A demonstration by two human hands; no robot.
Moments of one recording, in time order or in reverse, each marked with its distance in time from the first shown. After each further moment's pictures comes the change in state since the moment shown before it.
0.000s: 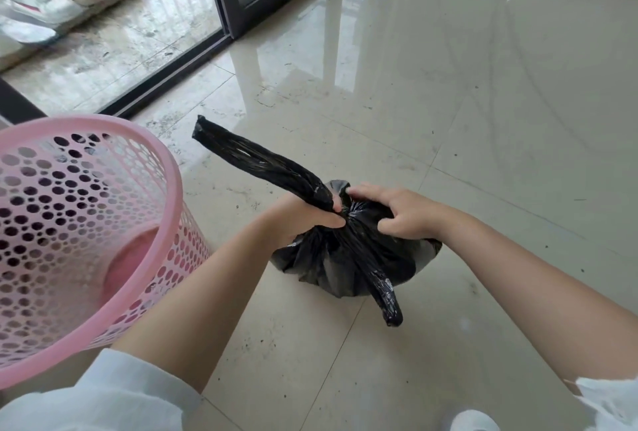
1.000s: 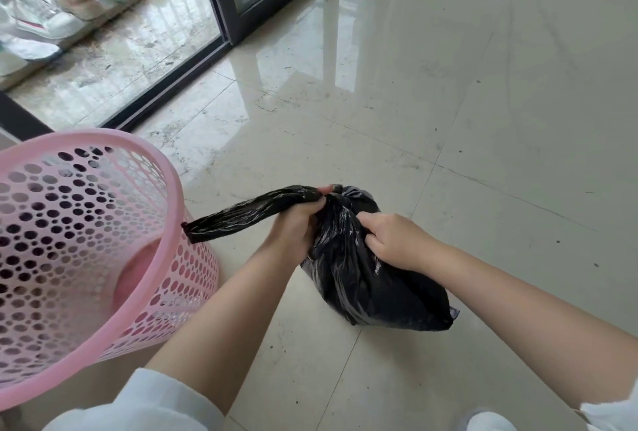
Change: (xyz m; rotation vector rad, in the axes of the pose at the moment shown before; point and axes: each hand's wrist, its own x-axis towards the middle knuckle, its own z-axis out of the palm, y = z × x) left_hand 0.006 -0.015 0.014 -0.779 0.163 -0.096; right_hand 0.009 0.002 0.046 -0.156 0.140 0.064
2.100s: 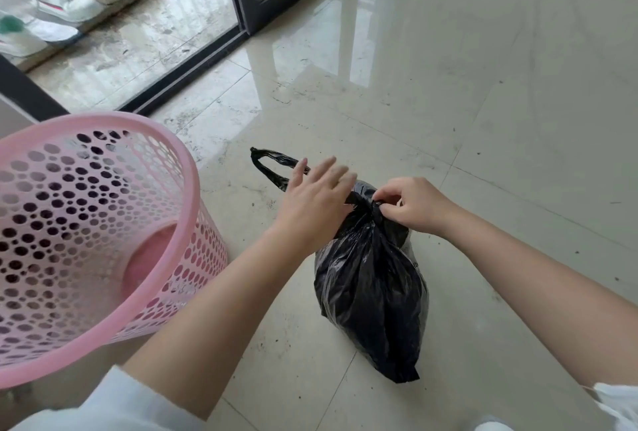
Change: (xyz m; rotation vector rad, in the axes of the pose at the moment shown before) left_hand -0.021 0.025 0.005 1.968 0.086 0.564; right_hand 0.021 0.005 -0.032 0.173 0.150 -0.016
